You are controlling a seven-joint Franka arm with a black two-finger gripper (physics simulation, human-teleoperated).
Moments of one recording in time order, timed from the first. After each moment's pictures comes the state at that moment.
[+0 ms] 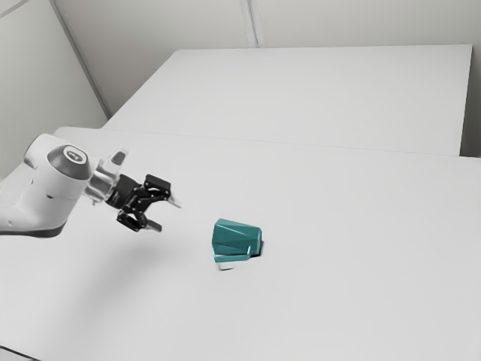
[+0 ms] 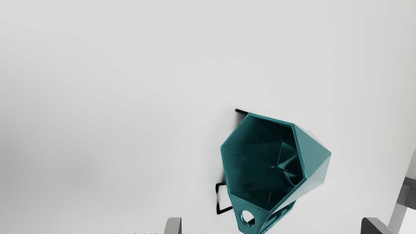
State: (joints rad) arm -0.07 -0.10 0.29 -2.41 -0.89 2.19 0.33
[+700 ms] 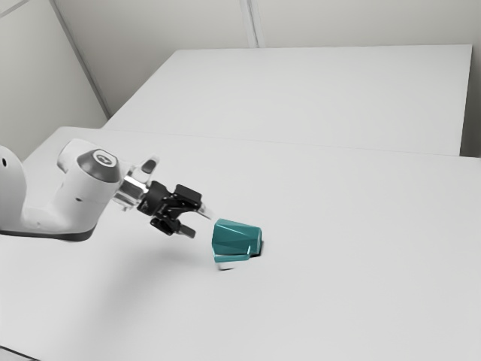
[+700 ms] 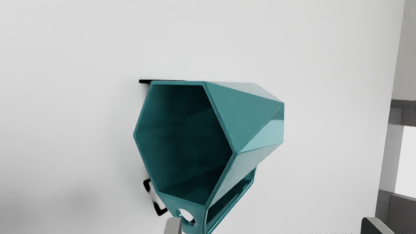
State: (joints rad) arm -0.08 -0.06 0.16 -2.40 -1.01 2.16 0.56
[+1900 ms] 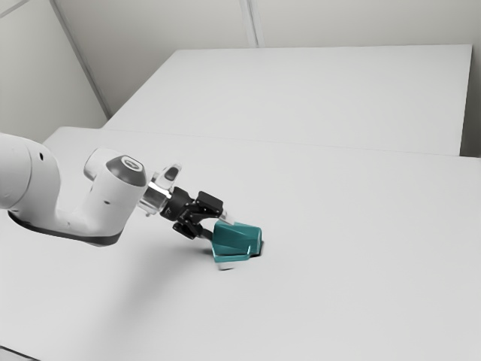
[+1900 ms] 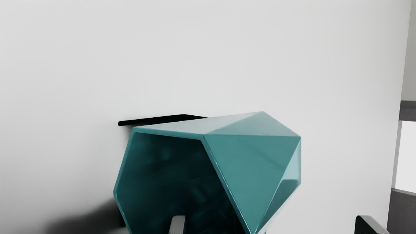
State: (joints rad) arm -0.08 0.07 0.08 -2.34 -1.12 2.22 0.66
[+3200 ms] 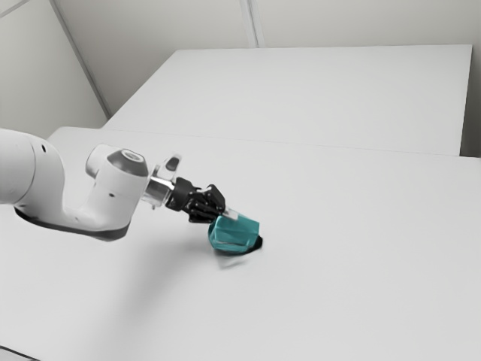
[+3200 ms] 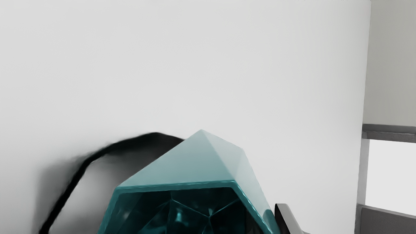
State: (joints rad) arm -0.08 0.10 0.08 -2.28 -1.22 2.21 0.68
